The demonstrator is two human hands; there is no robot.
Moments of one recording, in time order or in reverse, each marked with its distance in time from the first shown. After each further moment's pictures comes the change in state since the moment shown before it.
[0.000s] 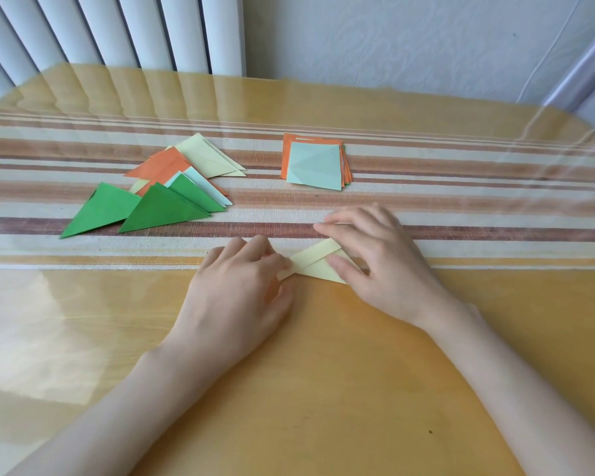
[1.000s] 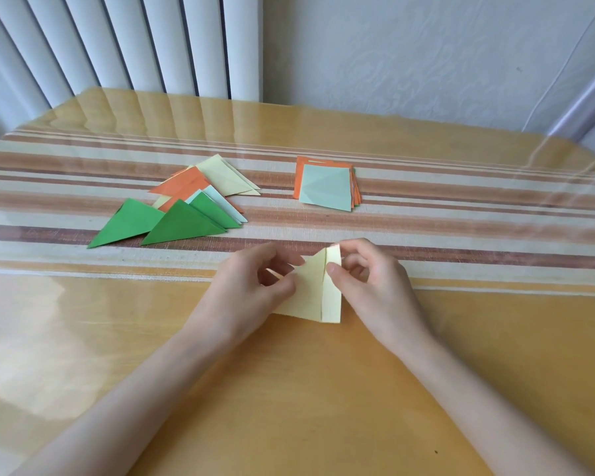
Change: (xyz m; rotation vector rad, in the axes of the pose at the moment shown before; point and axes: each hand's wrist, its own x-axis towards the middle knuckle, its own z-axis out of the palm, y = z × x) left_hand 0.013 -0.006 -0.010 -0.843 -0.060 -0.341; right_hand 0.004 -0.042 0.000 0.614 0.081 0.581
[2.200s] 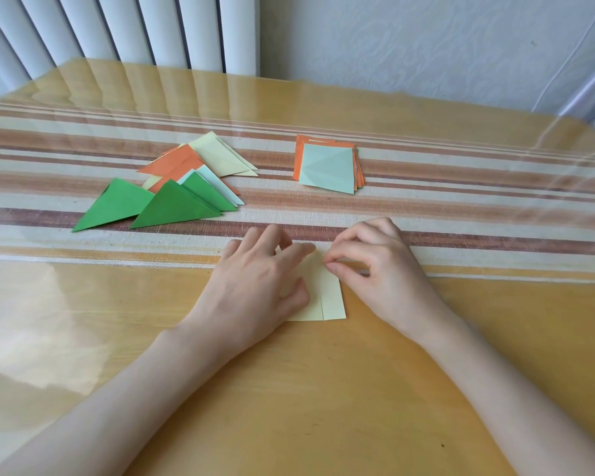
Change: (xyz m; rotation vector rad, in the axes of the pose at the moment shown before) left_hand 0.006 -0.016 0.013 0.868 0.028 0.365; right_hand 0.017 0.026 -0.004 -0.401 -0.023 -0.458
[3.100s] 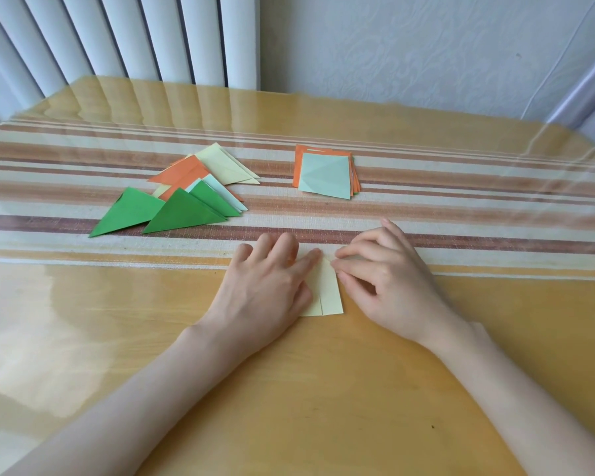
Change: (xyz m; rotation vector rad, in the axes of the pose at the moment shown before) left_hand -0.004 0.005 0.005 0.174 0.078 0.105; right_hand -0.013 0.003 -0.012 -0.263 0.025 -0.212
